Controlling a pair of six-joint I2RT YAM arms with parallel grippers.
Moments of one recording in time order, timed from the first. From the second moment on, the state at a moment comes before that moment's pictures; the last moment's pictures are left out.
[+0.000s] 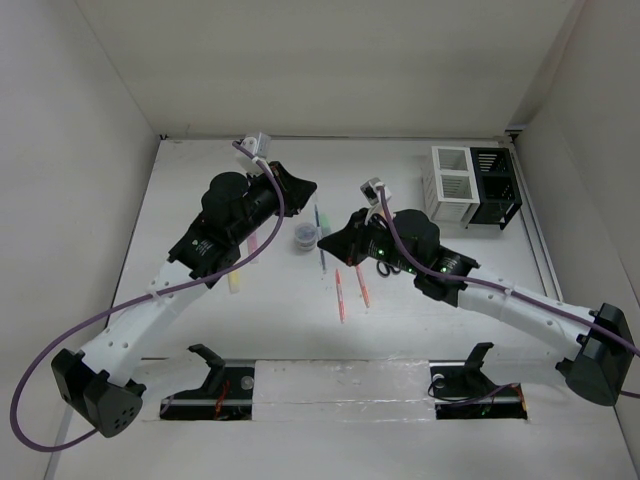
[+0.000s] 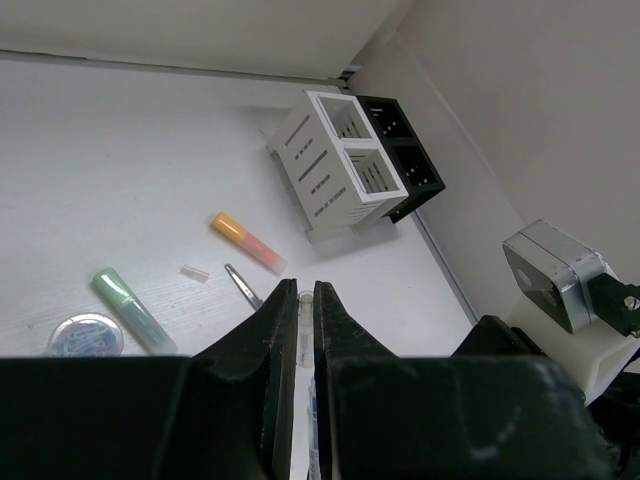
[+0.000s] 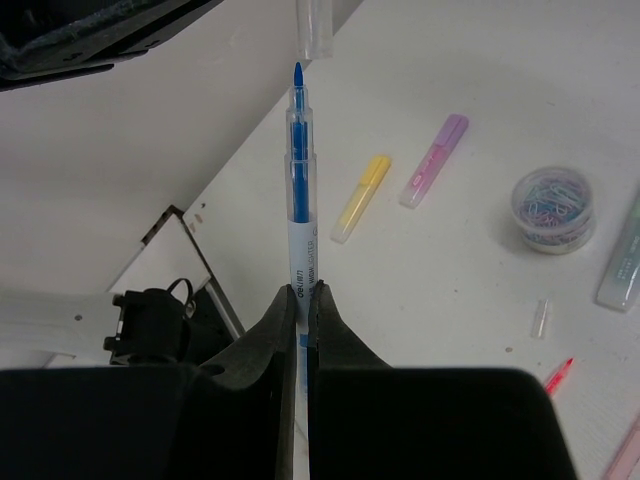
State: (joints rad) left arm -0.61 1.07 1.09 -0.12 0.05 -0.58; right arm 0.89 1.19 0.91 0.14 -0.12 0.55
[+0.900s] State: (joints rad) left arm -0.61 1.06 1.09 -0.12 0.05 -0.58; right arm 0.89 1.19 0.91 0.13 -0.12 0.55
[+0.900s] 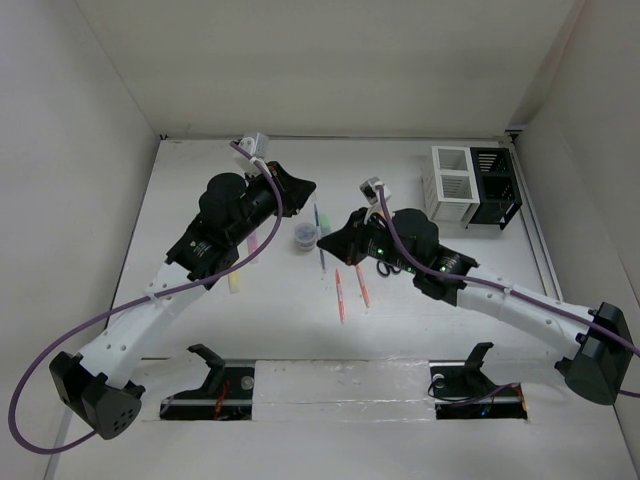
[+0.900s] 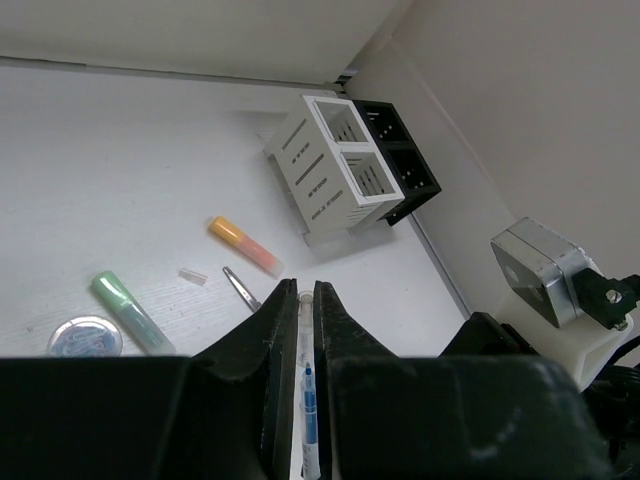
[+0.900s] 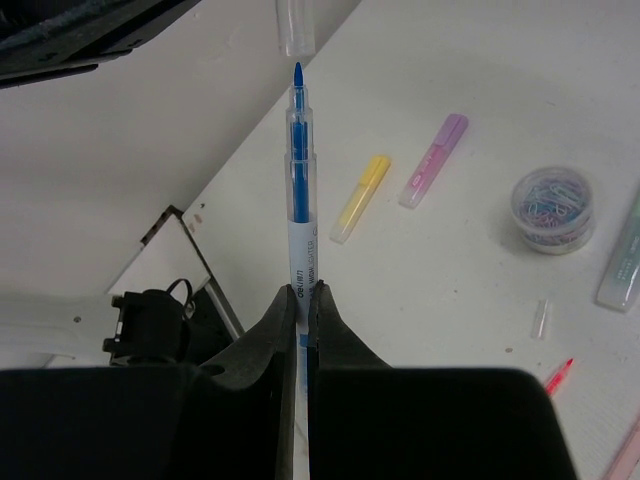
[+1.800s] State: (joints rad) left arm -0.61 1.05 1.07 -0.10 0.09 -0.57; right arm 0.85 1.22 0.98 0.10 -0.17 0.56
